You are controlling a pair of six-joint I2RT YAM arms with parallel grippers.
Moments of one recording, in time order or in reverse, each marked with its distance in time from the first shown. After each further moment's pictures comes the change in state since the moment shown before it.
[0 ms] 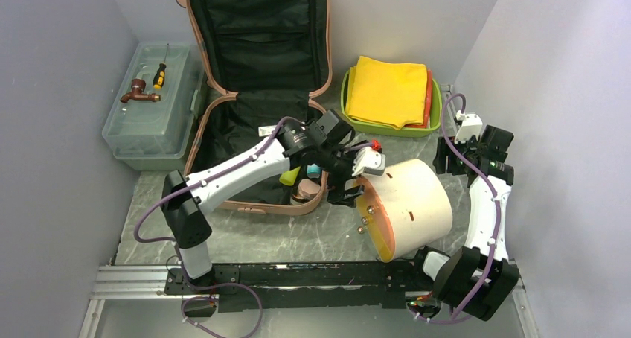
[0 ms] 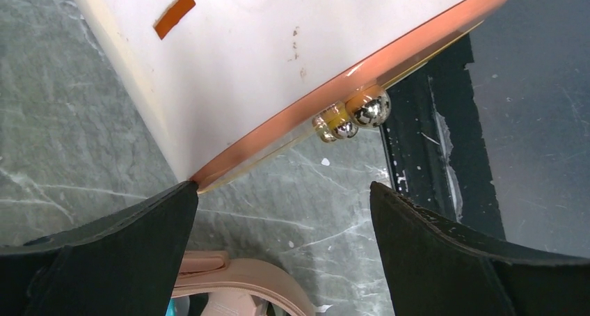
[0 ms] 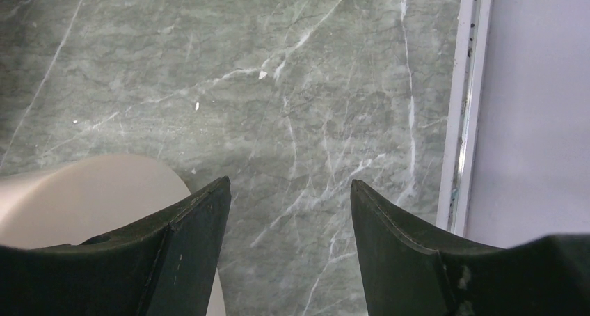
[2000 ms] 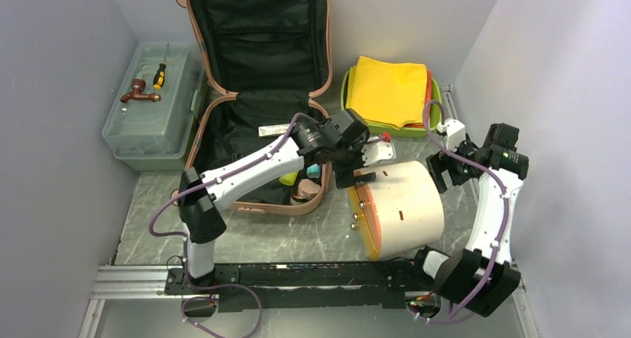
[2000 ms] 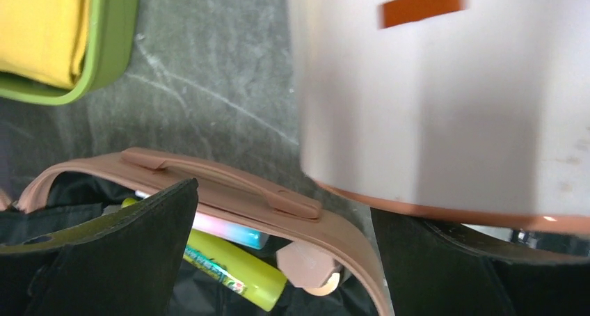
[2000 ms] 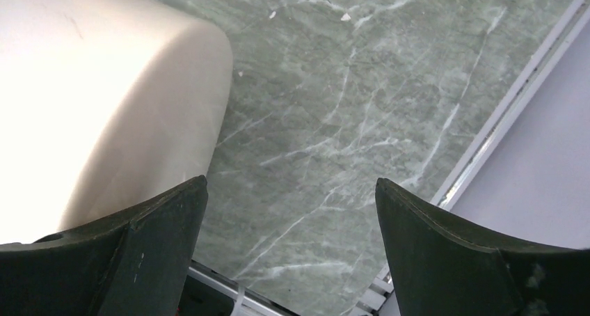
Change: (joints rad) left arm -0.039 0.098 0.127 -0.015 -0.507 -0.061; right arm -0.019 0.010 0.182 -0.487 -0.164 -0.537
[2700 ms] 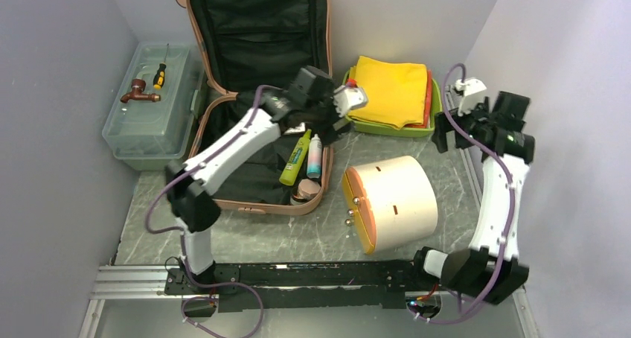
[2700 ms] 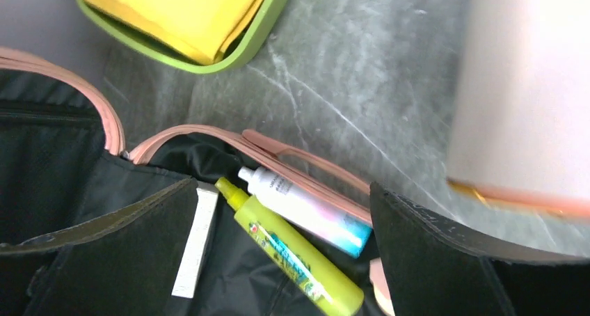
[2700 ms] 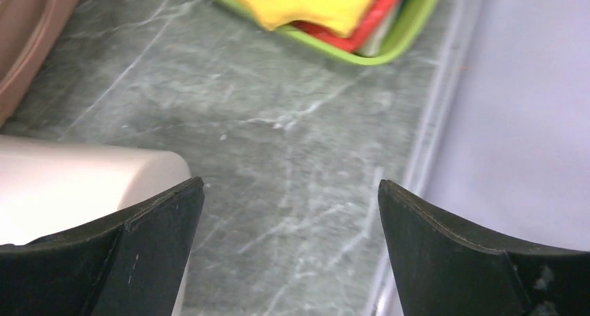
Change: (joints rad) left arm 0.230 0.072 0.122 0.121 0.019 -0.056; right arm 0.138 0.163 0.249 0.230 0.074 0.405
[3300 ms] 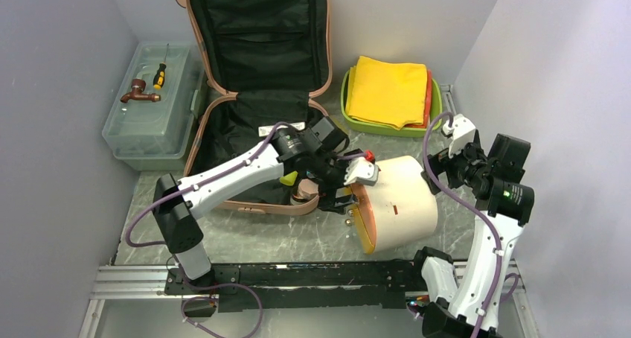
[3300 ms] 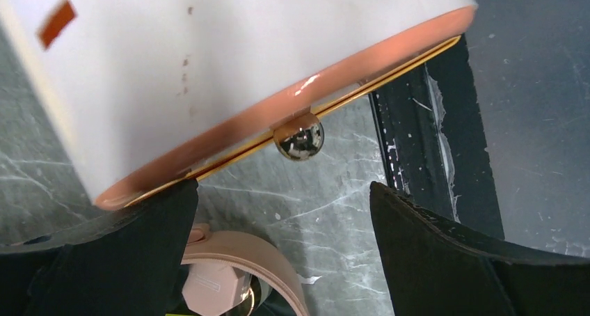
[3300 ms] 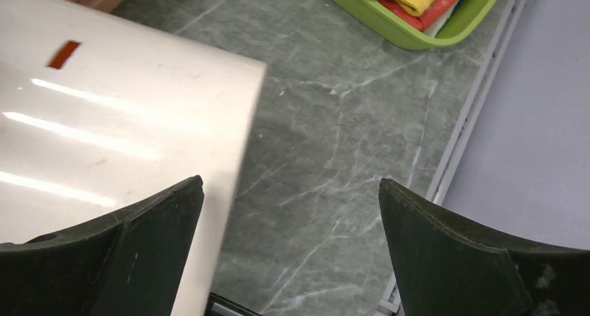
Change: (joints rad) left arm -0.188 -0.250 -0.327 -0.156 0.468 0.176; right arm -0.071 -0.418 -0.159 -0.201 -0.108 -0.161
